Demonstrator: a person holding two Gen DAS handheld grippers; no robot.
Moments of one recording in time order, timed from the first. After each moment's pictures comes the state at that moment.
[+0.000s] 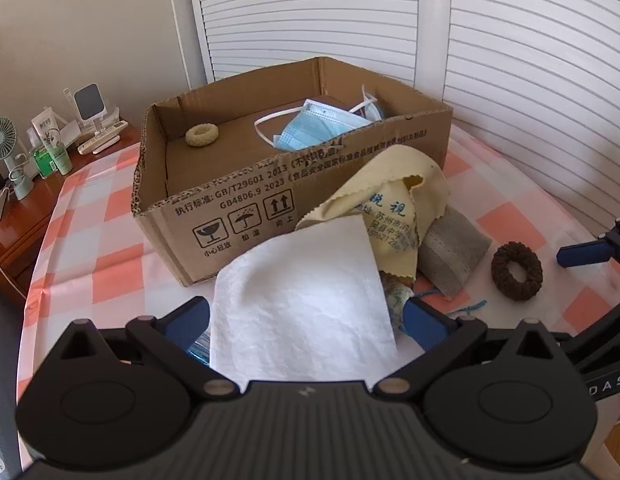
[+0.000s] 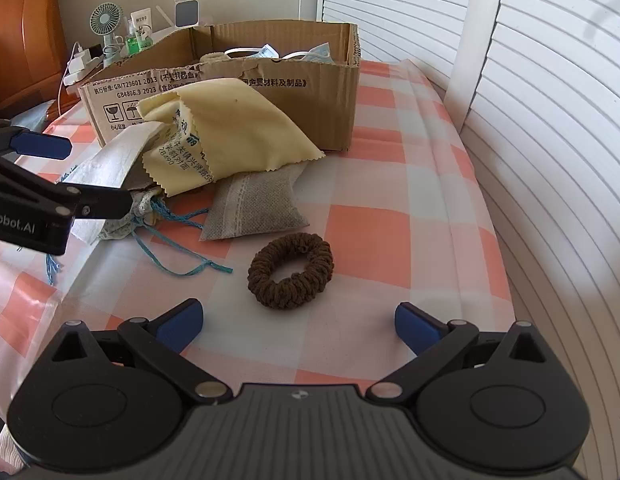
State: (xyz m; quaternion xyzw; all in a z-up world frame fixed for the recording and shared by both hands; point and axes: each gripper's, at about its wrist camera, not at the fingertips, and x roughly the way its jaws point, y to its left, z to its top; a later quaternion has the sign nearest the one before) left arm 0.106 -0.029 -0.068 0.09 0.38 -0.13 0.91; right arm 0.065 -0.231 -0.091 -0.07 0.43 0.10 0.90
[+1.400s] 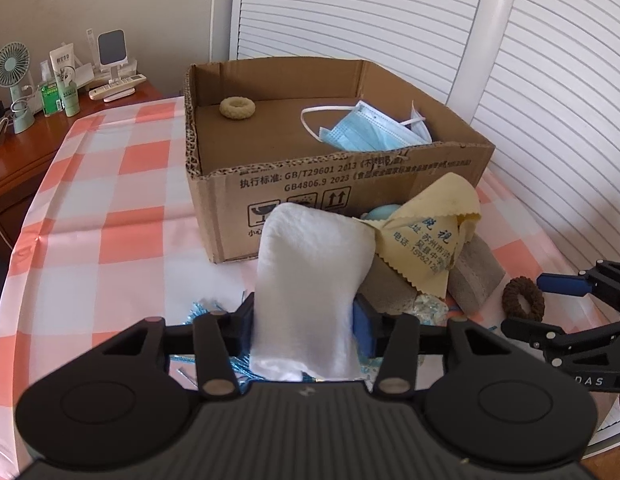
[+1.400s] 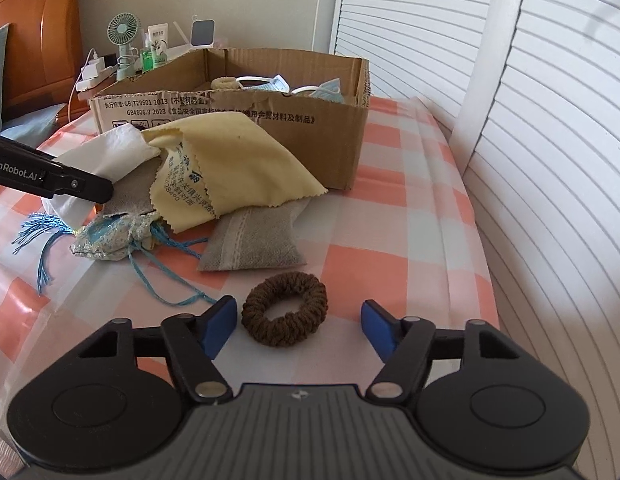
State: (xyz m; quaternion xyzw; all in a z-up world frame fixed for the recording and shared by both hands) left arm 0.121 0.019 -0.073 -0.01 0.40 -0.13 0.91; right arm 0.070 -0.227 -0.085 -0.10 0.38 0.12 0.91
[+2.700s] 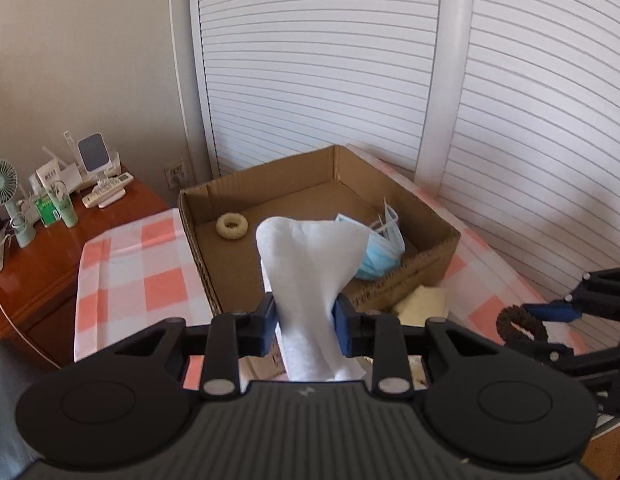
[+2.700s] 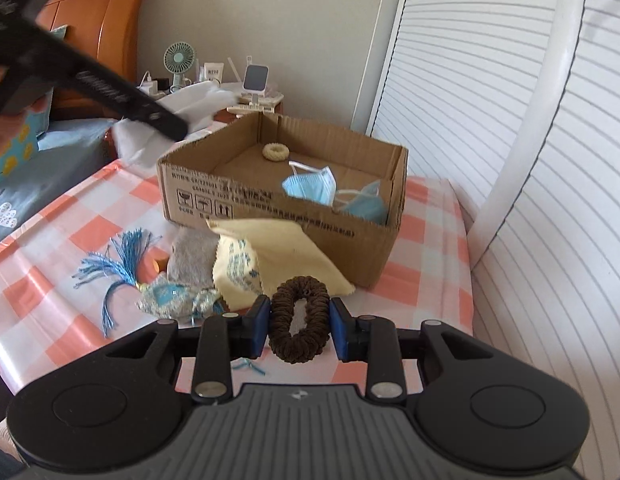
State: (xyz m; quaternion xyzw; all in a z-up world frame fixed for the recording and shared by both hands) left arm 0.149 0.018 0.029 0.07 0.34 -0.17 0.92; right arm 0.057 -0.207 -0.012 -0.15 0.32 0.18 0.92
